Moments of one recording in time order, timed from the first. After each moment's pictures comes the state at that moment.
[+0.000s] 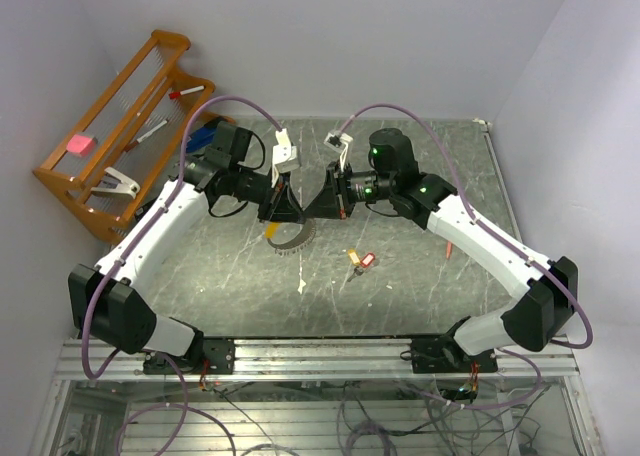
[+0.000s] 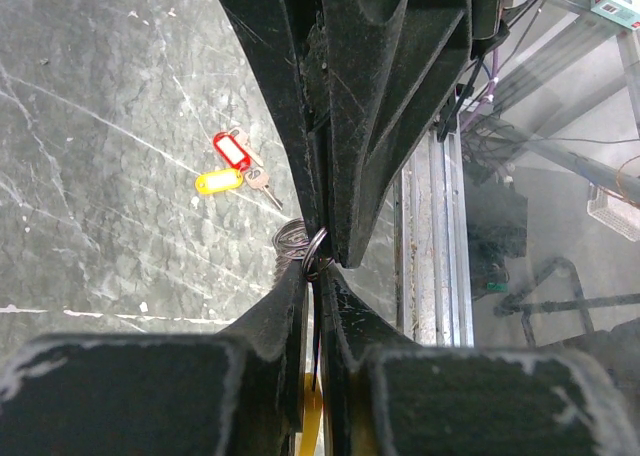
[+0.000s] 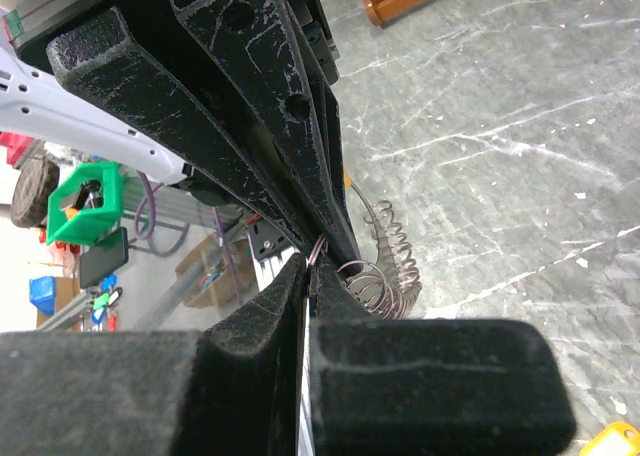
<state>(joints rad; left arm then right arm) -0.43 1.41 1.35 -0.80 1.07 0.49 0.68 1.43 1.31 -0.31 -0.75 0.31</state>
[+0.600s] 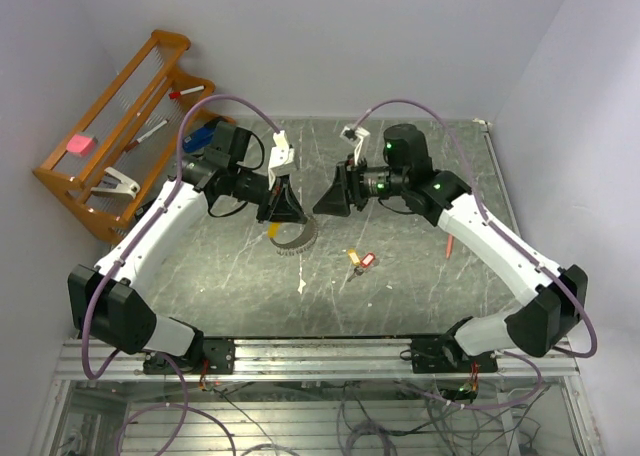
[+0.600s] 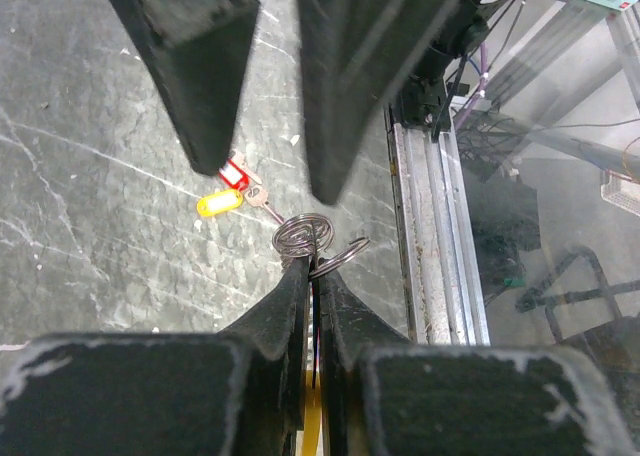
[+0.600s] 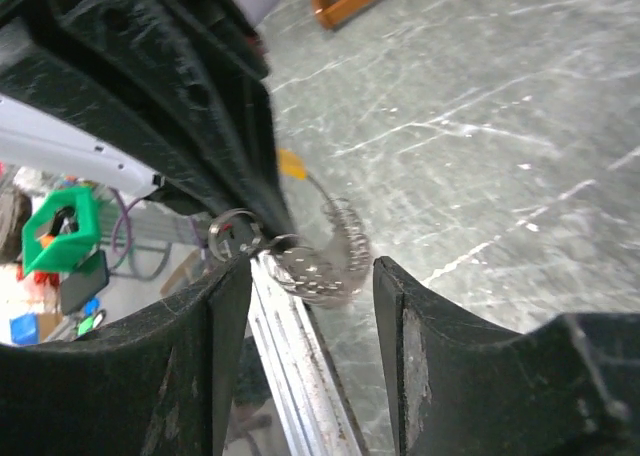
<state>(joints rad) -0.42 1.41 1.35 -0.81 1.12 0.58 0.63 1.40 1.32 -0.39 -0.71 0.30</state>
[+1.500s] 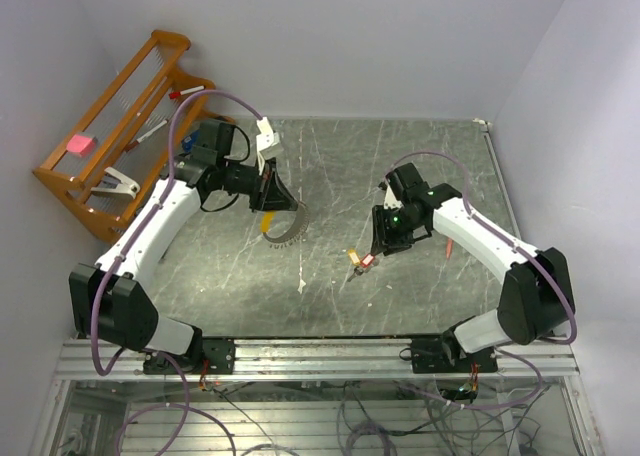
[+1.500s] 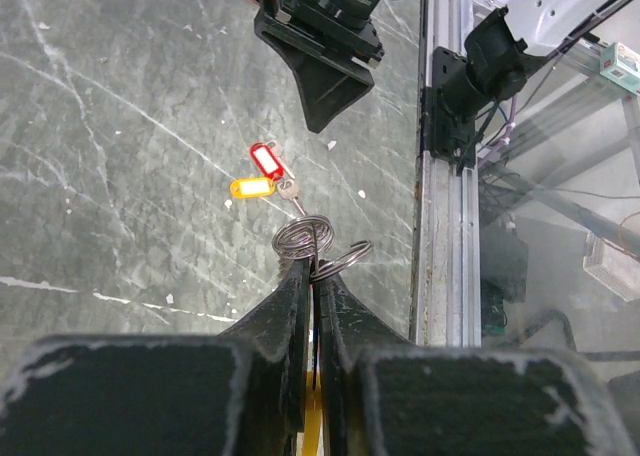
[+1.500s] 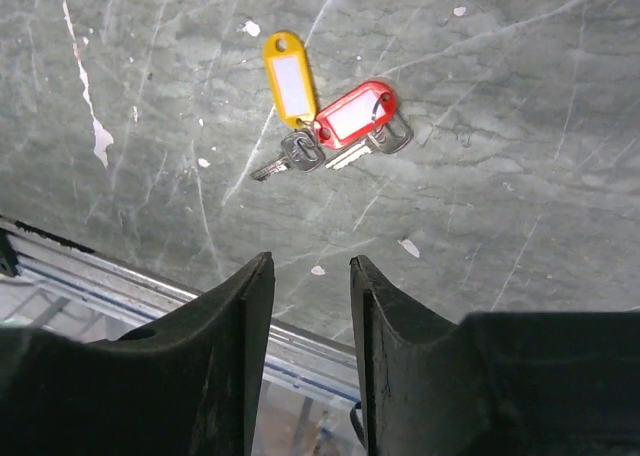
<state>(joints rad) -0.32 1.41 1.30 -0.69 1.12 0.39 0.46 1.45 1.07 -0.84 -0.23 0.35</state>
